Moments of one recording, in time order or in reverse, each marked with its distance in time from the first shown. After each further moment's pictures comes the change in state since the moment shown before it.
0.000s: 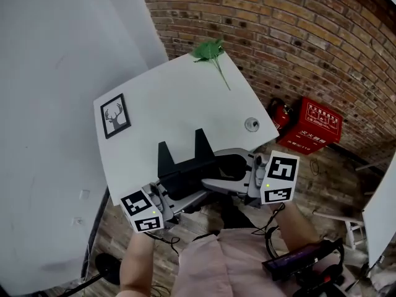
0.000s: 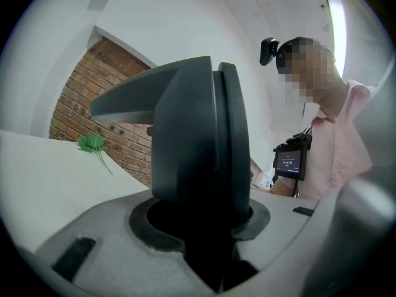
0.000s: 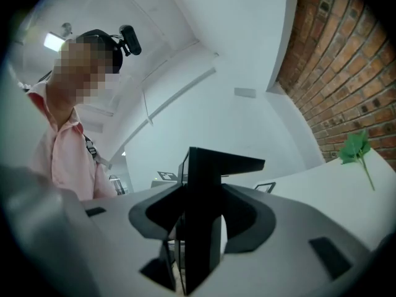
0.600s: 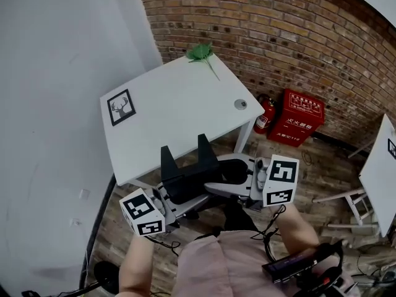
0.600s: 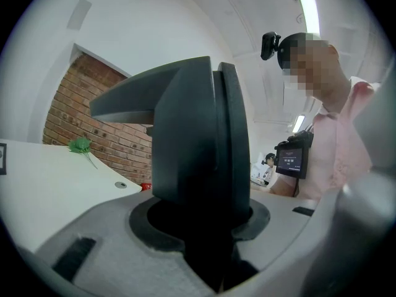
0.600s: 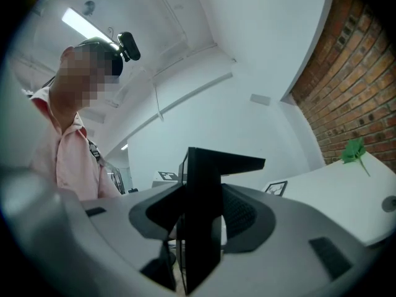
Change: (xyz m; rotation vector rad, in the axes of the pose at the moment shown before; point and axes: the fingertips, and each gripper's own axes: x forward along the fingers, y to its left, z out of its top) left arm -0.075 -0.159 -0.056 0.105 0.008 -0.074; right arm -0.005 0.182 -0.048 -0.083 -0.035 -0.049
